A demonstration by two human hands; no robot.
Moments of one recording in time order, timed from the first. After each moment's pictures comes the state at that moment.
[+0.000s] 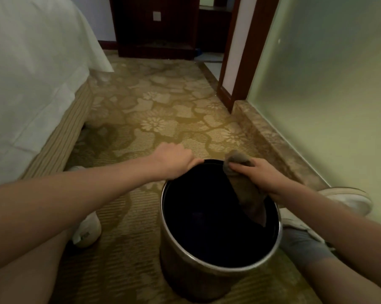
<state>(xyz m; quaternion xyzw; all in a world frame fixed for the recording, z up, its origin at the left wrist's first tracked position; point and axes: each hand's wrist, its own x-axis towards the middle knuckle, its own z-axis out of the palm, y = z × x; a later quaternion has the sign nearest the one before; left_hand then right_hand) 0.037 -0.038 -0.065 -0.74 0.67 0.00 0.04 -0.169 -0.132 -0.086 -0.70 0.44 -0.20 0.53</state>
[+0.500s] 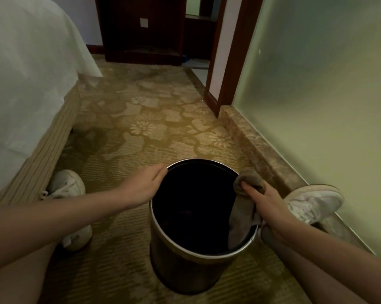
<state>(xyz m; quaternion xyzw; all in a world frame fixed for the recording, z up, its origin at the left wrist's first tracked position) 0.055 0.025 -0.105 -0.74 0.62 0.16 -0.23 -0.225 -0.064 -0.097 -0.58 0.48 -0.35 0.55</state>
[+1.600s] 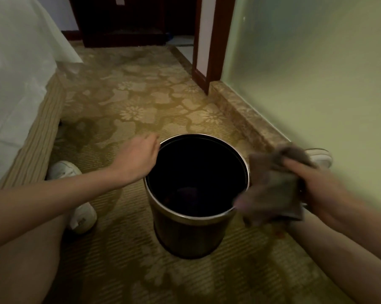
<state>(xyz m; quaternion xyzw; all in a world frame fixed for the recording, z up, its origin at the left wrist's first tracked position) 0.042 0.031 -0.084 -0.75 0.64 -0.05 -0.17 -0.300 -0.017 -0.048 -0.53 0.50 -0.39 0.57</state>
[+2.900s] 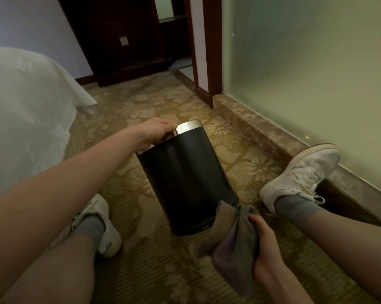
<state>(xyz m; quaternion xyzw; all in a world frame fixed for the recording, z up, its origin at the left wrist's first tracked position) 0.045 -0.052 0.004 -0.73 0.52 0.36 -0.27 -0.235 0.056 -0.145 -0.11 0.41 -0.41 0.80</state>
